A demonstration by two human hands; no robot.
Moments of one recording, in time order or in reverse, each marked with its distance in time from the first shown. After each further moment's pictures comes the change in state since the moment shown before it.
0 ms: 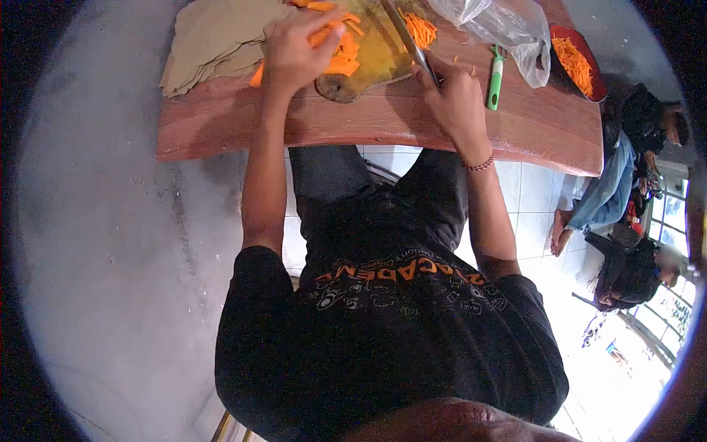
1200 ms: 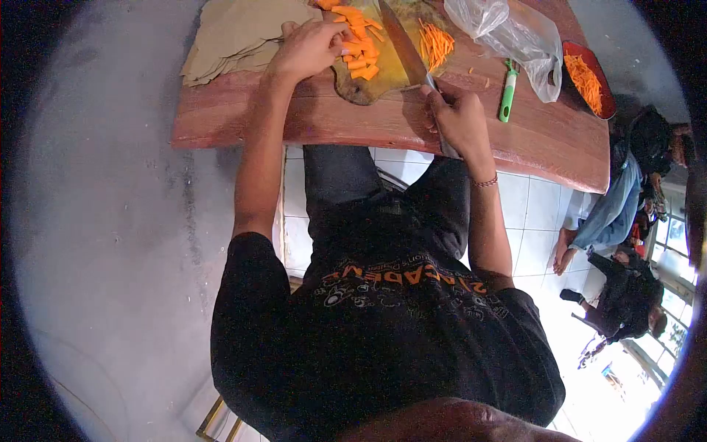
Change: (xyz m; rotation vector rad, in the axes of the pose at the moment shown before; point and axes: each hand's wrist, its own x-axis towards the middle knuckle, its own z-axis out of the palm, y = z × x) left_hand 0.010 -0.036 -0.008 0.190 -0.453 -0.188; right_hand -0.011 -0.002 0.006 0.295 -0.239 0.325
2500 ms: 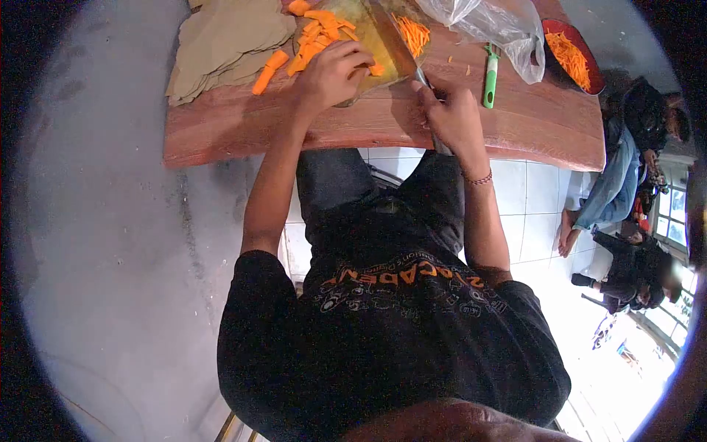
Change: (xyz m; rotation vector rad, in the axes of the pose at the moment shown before) left_hand -0.003 0.045 0.063 -0.208 0.337 0.477; right_hand -0.010 0.010 -0.007 -0.018 0.142 -0.053
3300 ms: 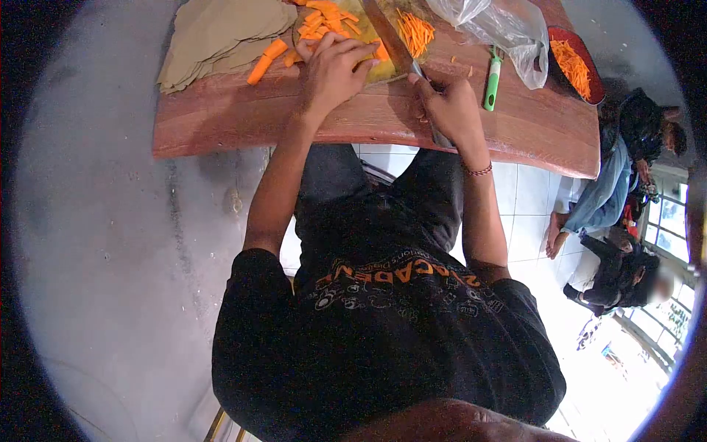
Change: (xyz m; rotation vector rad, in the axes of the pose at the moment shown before) left_hand -0.009 0.014 0.020 0.298 0.129 -0.257; right_hand 0.014 -0.013 -0.005 -0.029 -0.142 0.058
